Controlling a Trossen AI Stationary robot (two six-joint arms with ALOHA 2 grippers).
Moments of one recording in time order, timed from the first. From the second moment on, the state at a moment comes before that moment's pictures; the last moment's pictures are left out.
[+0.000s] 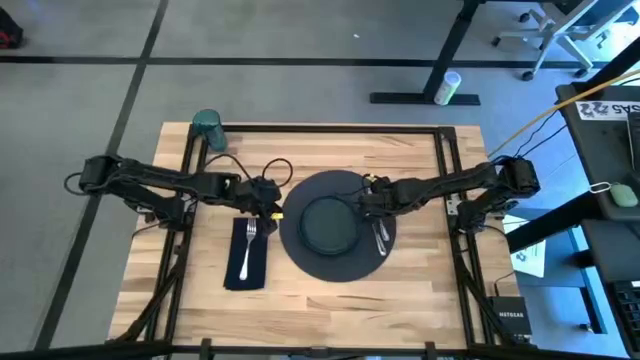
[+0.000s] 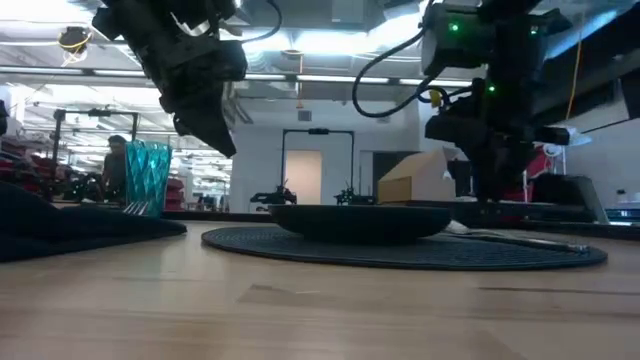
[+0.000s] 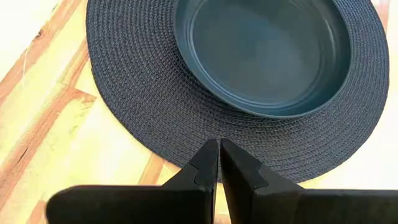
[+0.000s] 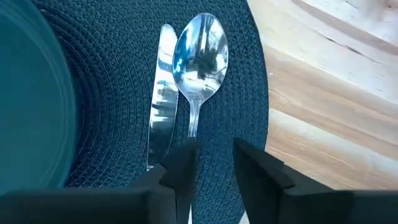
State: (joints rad) left arm 0.02 1.28 0.75 -0.36 -0.11 -0.32; right arm 0.03 1.56 0.93 -0.88 0.28 1.18
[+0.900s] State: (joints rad) left arm 0.02 1.28 0.74 -0.37 -0.11 -0.33; right arm 0.03 1.64 0.83 -0.70 0.28 1.15
